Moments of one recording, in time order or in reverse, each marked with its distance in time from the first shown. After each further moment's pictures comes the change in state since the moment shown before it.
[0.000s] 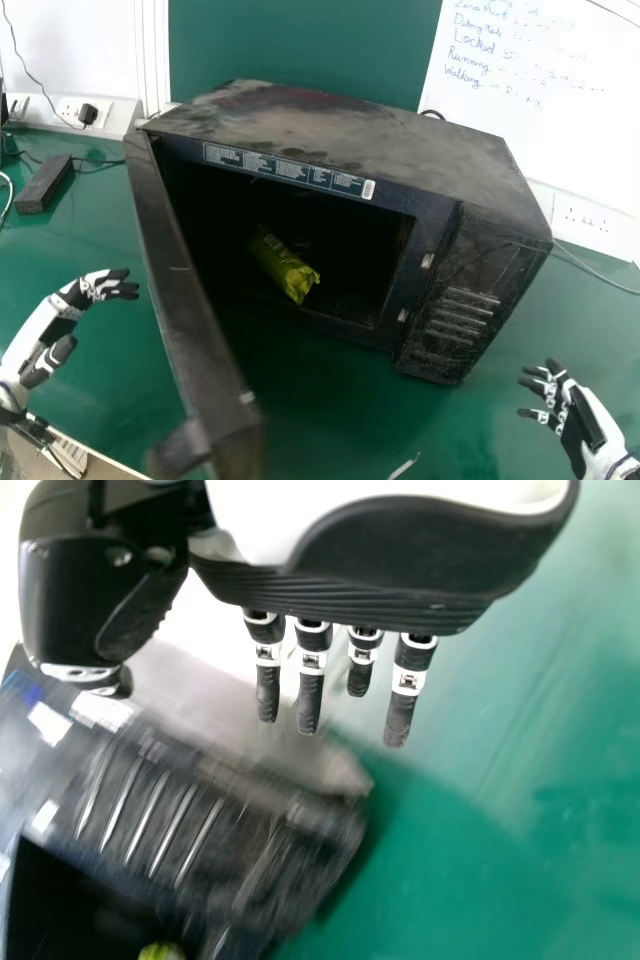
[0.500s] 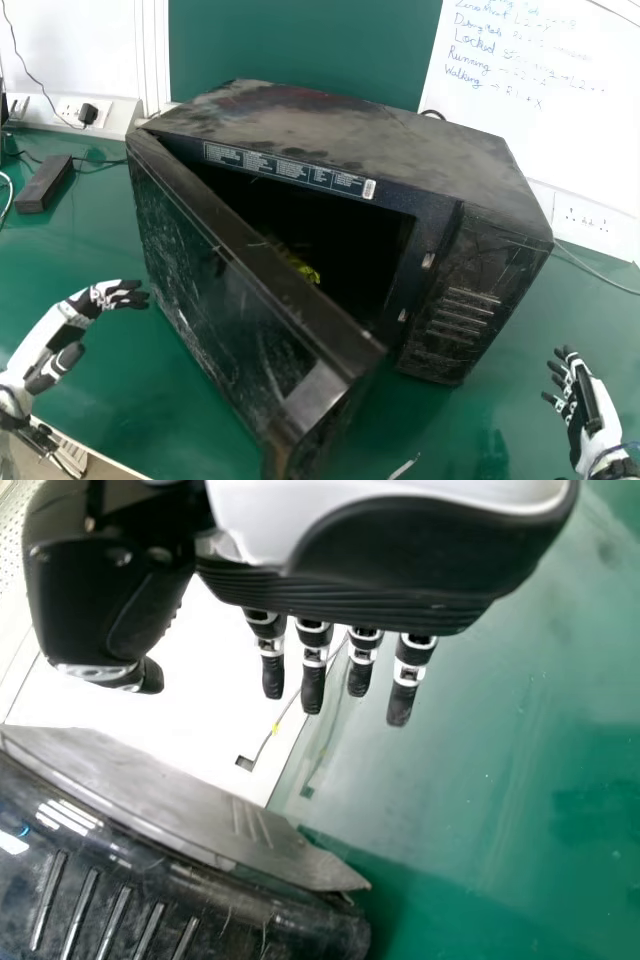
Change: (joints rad) left arm 0.047 0.000 -0.028 -0.090 0.022 0.074 0.023; right arm -0.137 0.080 0.076 -0.141 -0.070 0.252 -0.289
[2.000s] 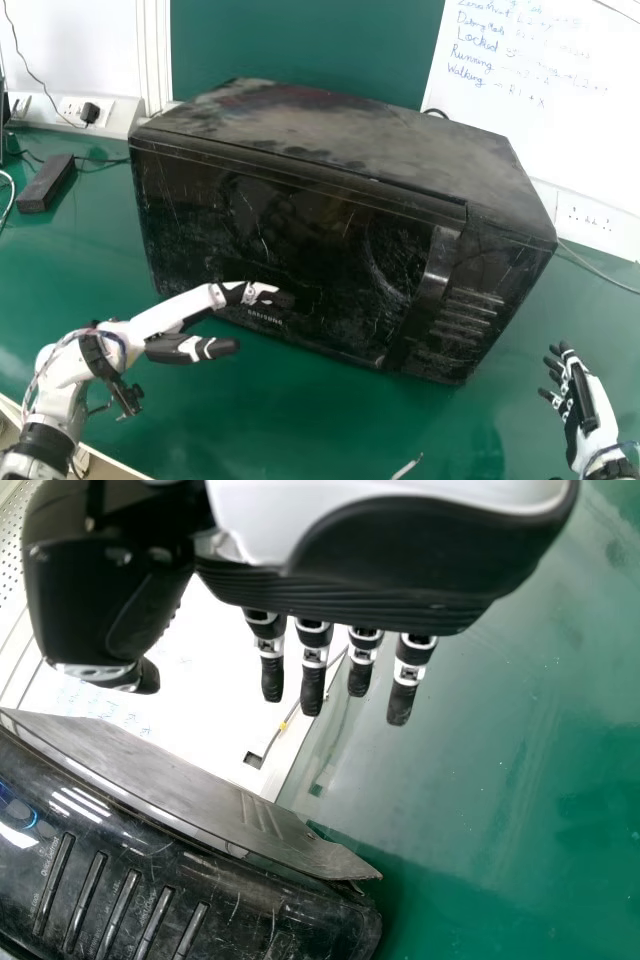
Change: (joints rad) left arm -0.399 -0.091 -0.272 0.170 0.263 0.053 -0.015; right arm -0.016 0.035 0.018 -0.032 -0.054 0.001 0.018
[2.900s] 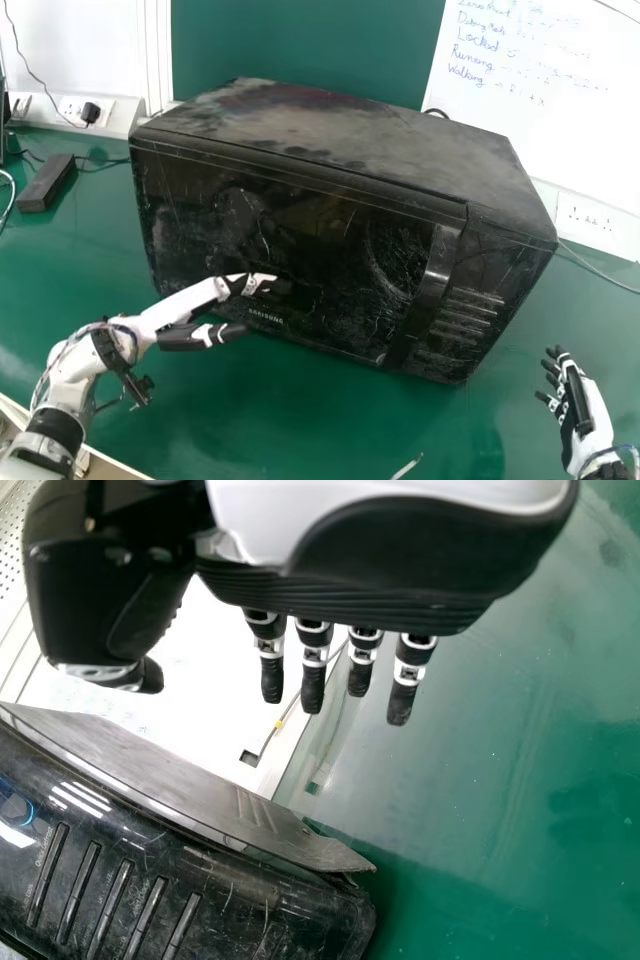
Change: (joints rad) left arm -0.130 -0.011 -0.011 0.323 0.074 -0.166 0.078; right arm 0.001 0.026 0.022 -0.013 -0.029 -0.001 -0.004
